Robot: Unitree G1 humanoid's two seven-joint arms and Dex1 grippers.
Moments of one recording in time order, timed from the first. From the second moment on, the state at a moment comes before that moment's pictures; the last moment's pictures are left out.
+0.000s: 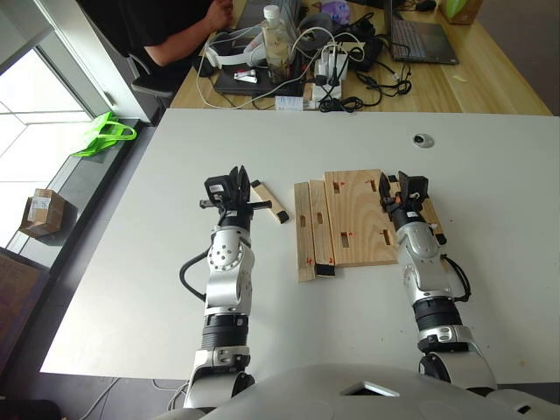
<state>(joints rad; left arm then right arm) -0.11 -0.02 0.09 0.09 -0.11 -0.07 -0.01 -0.22 0.00 -0.03 0.39 0.05 -0.15 0.09</state>
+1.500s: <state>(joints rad) -0.15 0.14 0.01 -0.25 -0.01 1.05 -0.08 -0.19 -0.01 -0.04 0.33 0.01 -0.13 -0.01</state>
